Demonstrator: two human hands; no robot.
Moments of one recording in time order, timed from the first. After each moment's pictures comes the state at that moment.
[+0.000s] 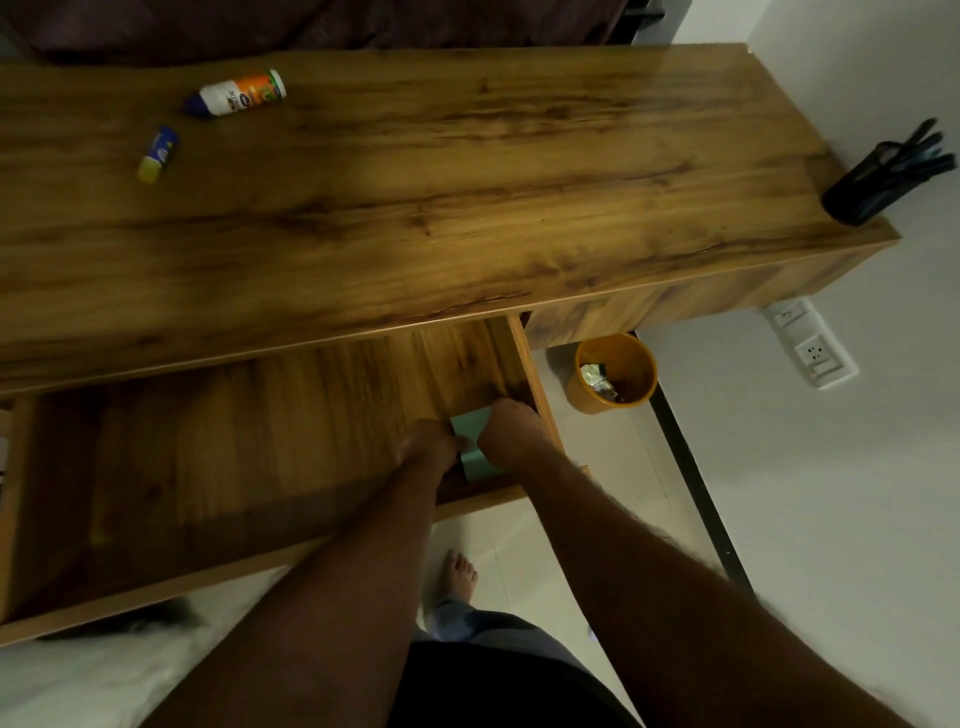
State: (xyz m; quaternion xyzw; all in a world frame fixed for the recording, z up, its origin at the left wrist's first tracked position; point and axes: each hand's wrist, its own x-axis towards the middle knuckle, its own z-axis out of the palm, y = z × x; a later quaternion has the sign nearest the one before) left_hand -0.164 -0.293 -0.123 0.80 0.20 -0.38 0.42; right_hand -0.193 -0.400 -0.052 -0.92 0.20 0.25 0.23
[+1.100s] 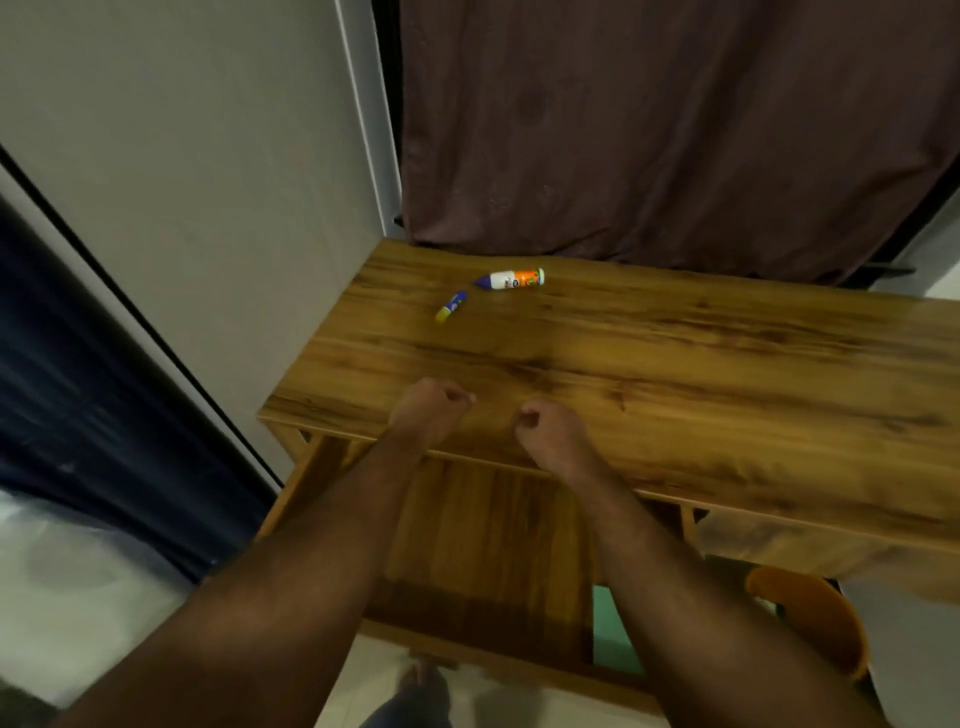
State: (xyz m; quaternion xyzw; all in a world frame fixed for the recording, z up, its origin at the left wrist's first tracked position) left_hand -0.067 -0.100 0.059 0.91 0.17 -0.06 0.37; right_hand -0.051 -0.279 0.036 -0.93 -0.07 0.10 0.34
